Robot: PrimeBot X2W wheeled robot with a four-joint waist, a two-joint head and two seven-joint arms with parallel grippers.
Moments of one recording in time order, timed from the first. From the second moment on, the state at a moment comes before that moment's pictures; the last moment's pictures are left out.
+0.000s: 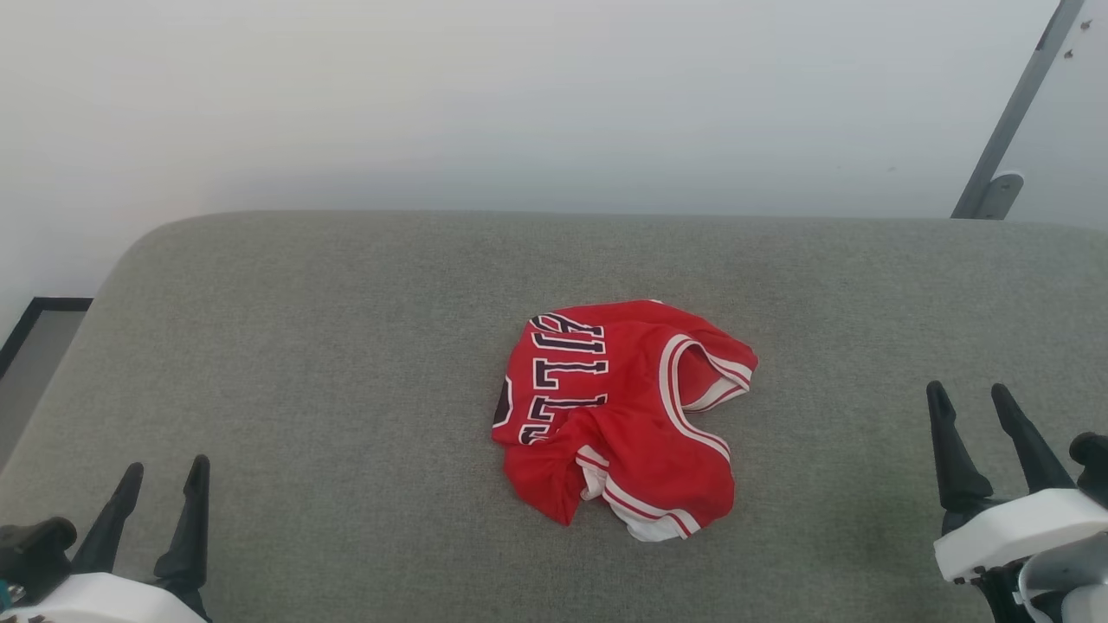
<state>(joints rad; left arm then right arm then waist) 0.08 0.52 -0.09 0.14 -0.72 0.02 -0.21 -0.04 -0.21 -0.08 0.16 0.43 0.13 -0.11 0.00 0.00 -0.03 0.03</state>
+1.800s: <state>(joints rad) -0.50 0.56 -0.39 0.07 -0.85 -0.07 0.49 -0.21 -0.22 0.08 0.24 0.47 0.13 -0.18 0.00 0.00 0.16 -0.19</state>
